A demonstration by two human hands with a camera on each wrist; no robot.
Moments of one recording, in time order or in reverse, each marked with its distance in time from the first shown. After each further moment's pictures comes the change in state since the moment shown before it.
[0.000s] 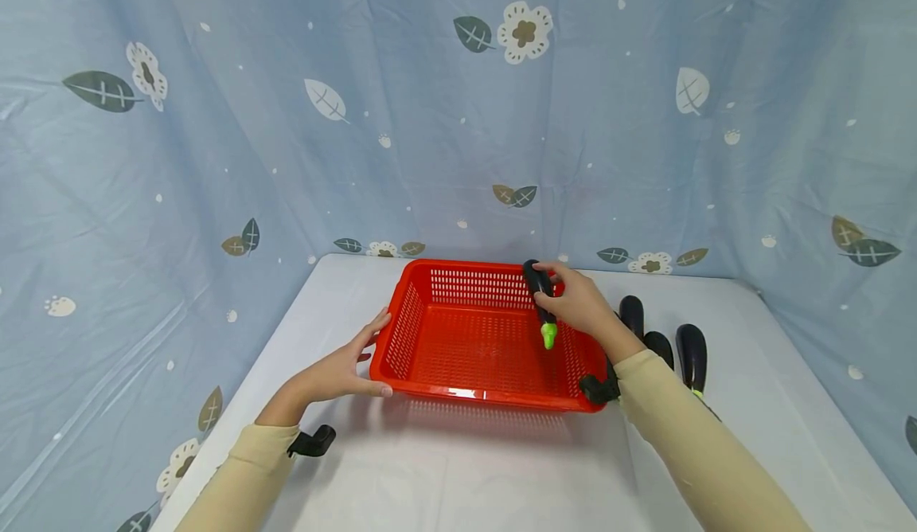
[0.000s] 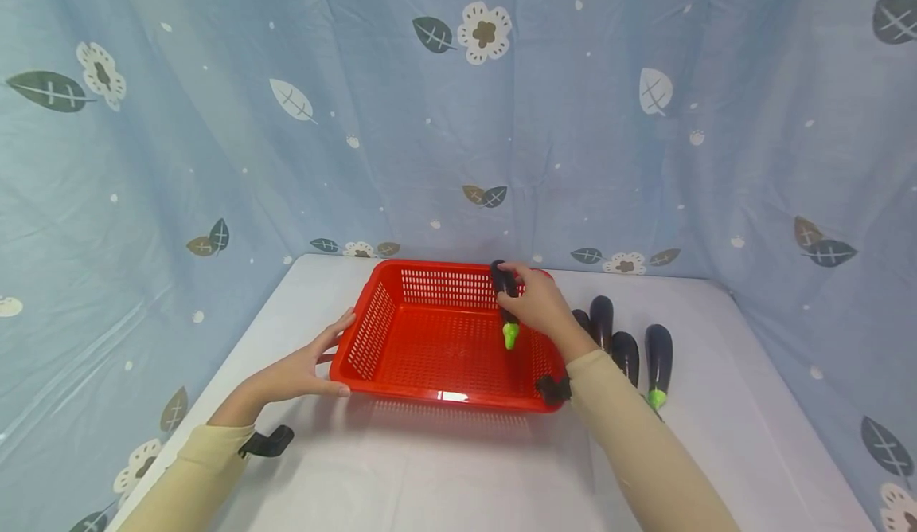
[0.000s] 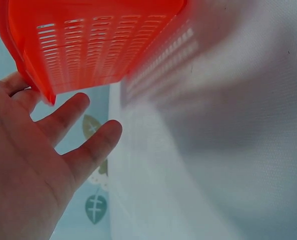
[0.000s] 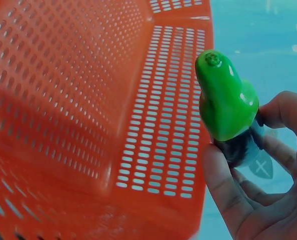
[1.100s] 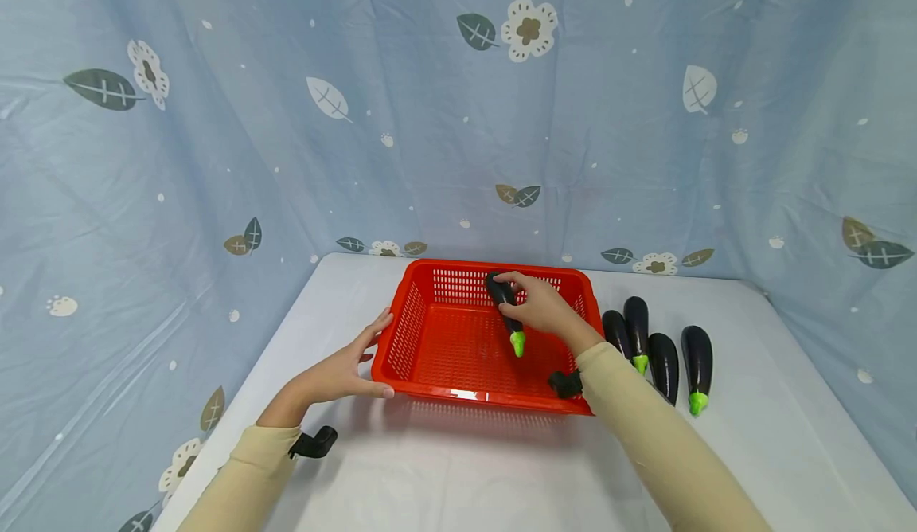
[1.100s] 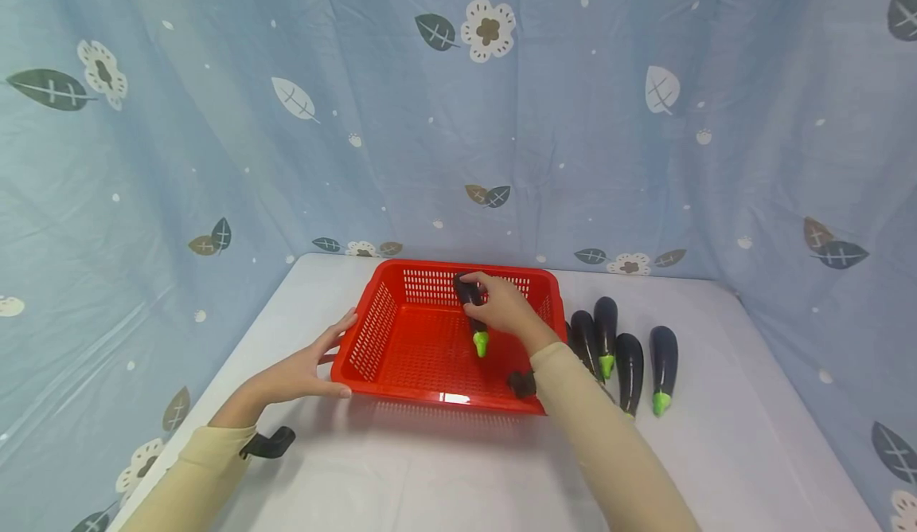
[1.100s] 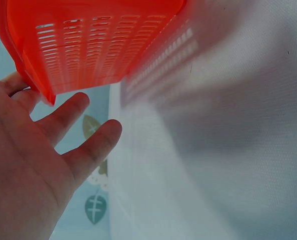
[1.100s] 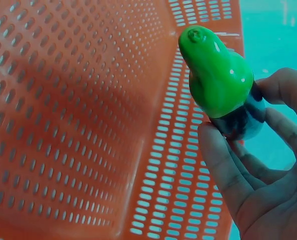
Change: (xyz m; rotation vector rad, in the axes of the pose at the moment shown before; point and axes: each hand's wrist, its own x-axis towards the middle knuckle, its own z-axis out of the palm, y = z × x) left_hand 0.000 -0.004 0.001 -0.014 0.002 0.013; right_hand 0.033 -0.012 0.050 0.009 -0.124 -0.058
